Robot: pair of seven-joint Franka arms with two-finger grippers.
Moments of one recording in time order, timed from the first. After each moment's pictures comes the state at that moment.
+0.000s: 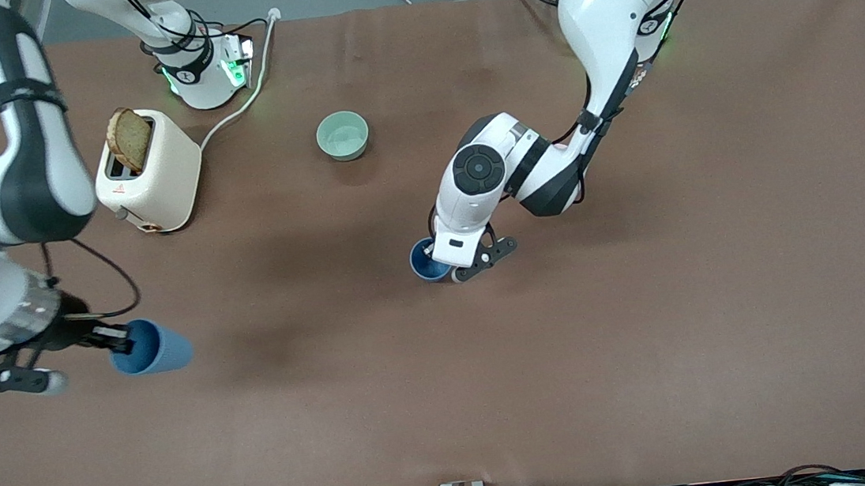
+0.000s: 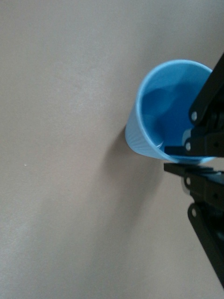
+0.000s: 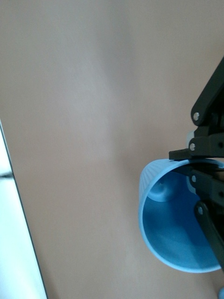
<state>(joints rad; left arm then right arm) -0.54 0.71 -0.25 -1.51 0.05 2.29 -1.23 0.15 0.37 -0.04 -1.52 0.07 2.01 0.33</state>
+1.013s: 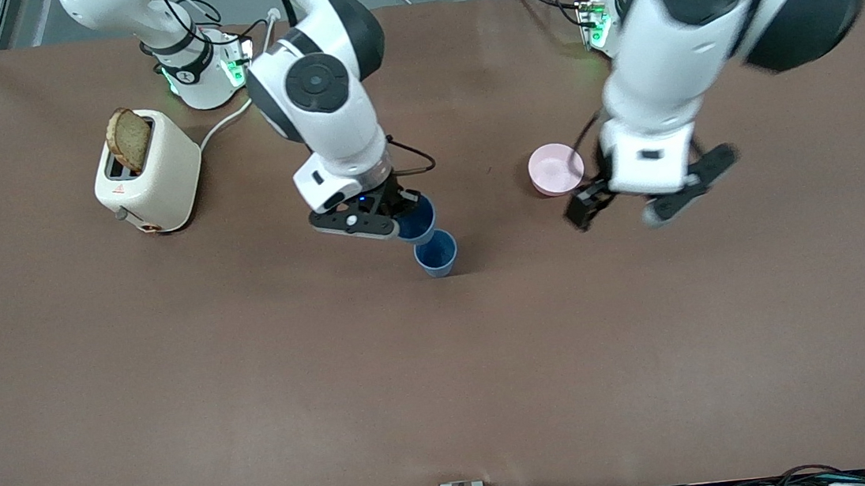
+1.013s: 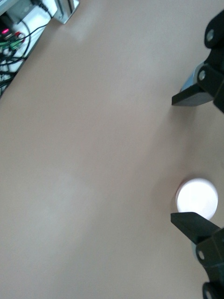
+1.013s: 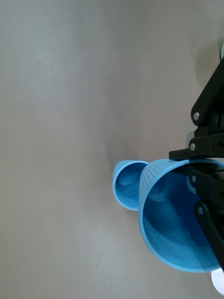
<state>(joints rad) -0.24 0.20 -0.24 -1.44 0.14 1.71 -1.00 0.76 0.43 -0.04 -1.55 0.07 2.05 0.96</state>
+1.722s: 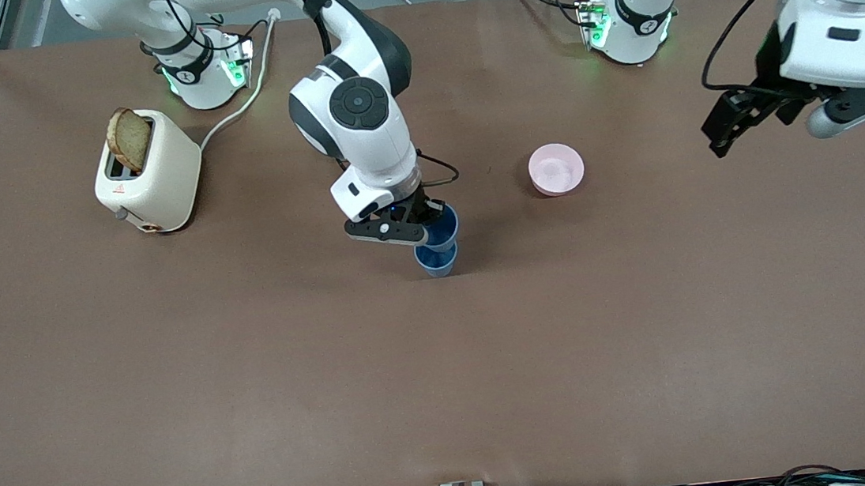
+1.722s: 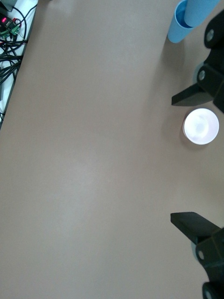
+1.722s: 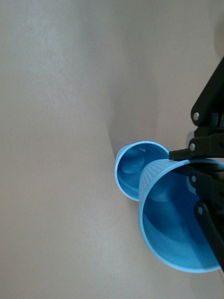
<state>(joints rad) -0.04 0.04 -0.23 -1.44 0.12 1.57 -0.55 0.79 0.51 -0.05 -1.55 0.07 2.16 0.97</state>
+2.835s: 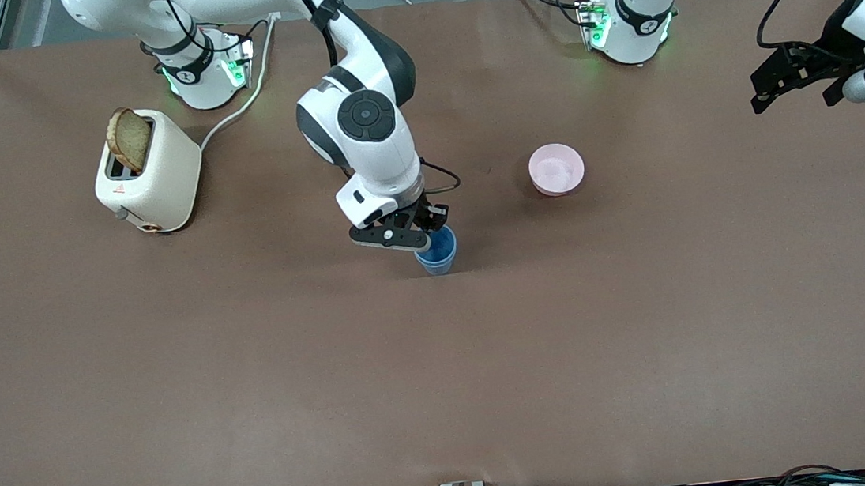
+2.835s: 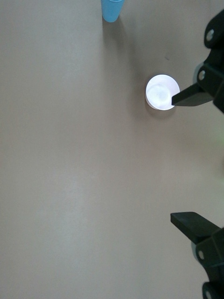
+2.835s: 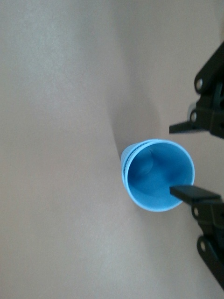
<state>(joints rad) -0.02 -0.11 -0.09 -1.65 -0.02 1.57 -0.09 0.79 0.53 -0.06 -1.53 0.07 2.17 0.97</state>
